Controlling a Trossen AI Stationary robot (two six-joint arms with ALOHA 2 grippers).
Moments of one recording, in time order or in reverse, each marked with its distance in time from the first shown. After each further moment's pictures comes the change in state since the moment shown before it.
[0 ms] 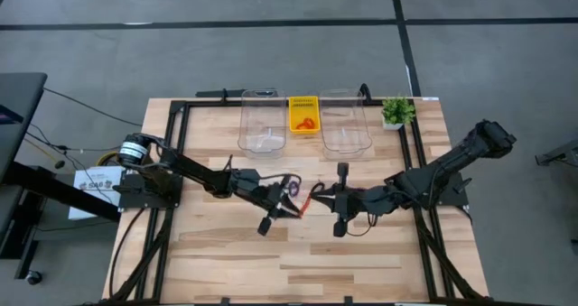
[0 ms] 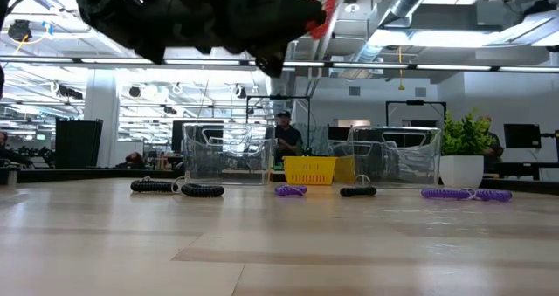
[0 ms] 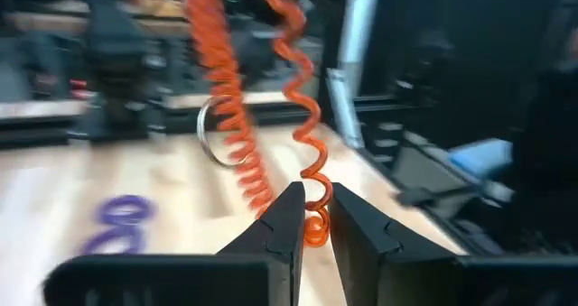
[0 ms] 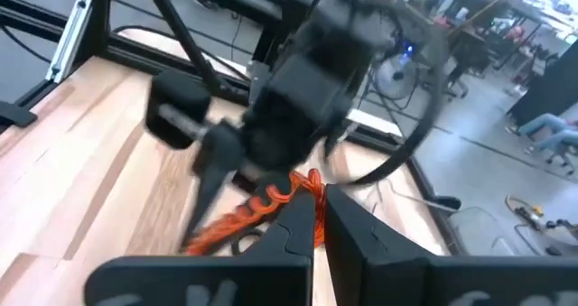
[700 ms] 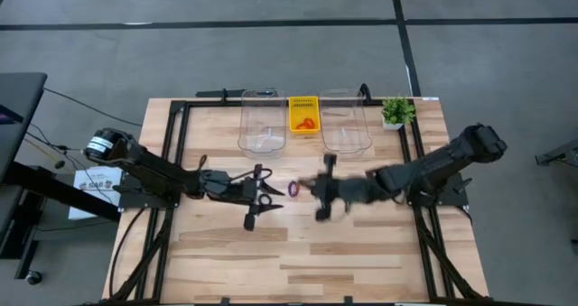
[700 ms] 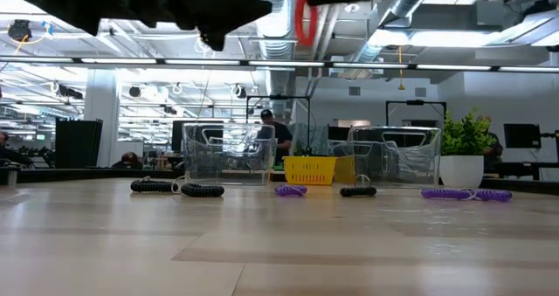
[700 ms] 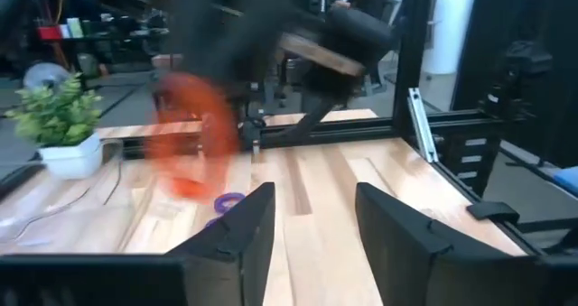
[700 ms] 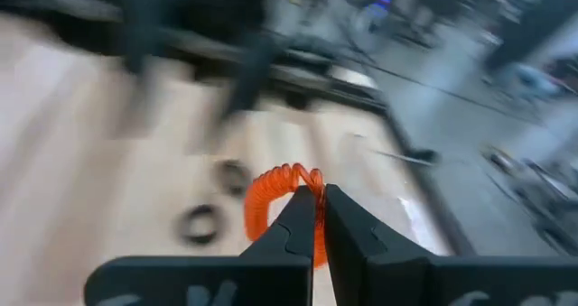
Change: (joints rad) left arm -0.093 -0.294 -0.206 -0.026 -0.380 0.073; right arm -0.179 0.116 0.033 0.001 -0.039 0.041
